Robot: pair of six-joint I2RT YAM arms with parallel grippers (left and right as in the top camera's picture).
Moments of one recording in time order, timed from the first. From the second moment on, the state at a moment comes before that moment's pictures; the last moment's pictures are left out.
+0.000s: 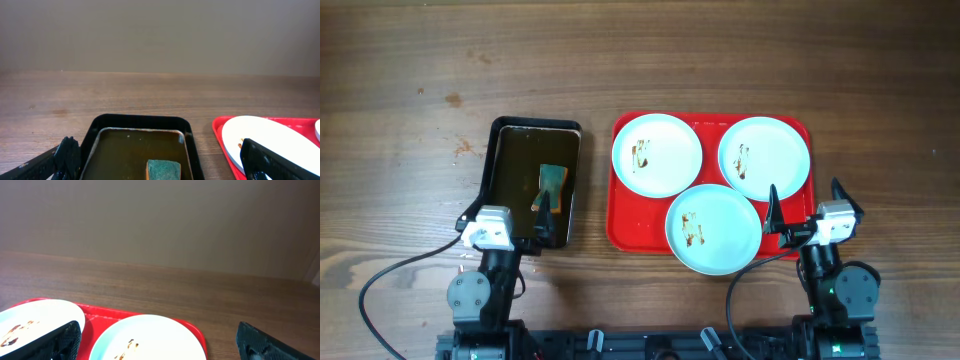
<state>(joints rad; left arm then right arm) 0.02 0.01 0.01 -0.06 0.13 -0.07 0.01 0.01 0.01 0.00 -0.07 -0.08</state>
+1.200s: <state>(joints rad) 0.03 1.58 1.23 -0.96 0.23 -0.13 0.01 0.01 0.01 0.00 -0.06 -0.08</state>
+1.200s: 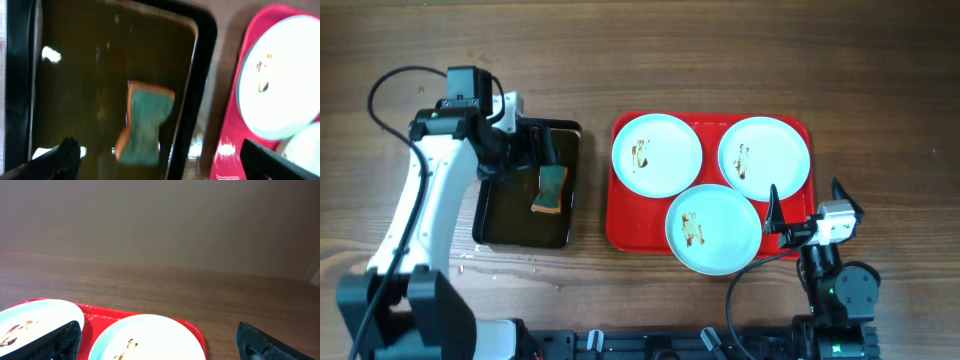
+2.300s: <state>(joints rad) 0.01 1.85 1.07 -0.69 0.29 0.05 0.01 0.01 0.01 0.00 -0.06 -0.08</state>
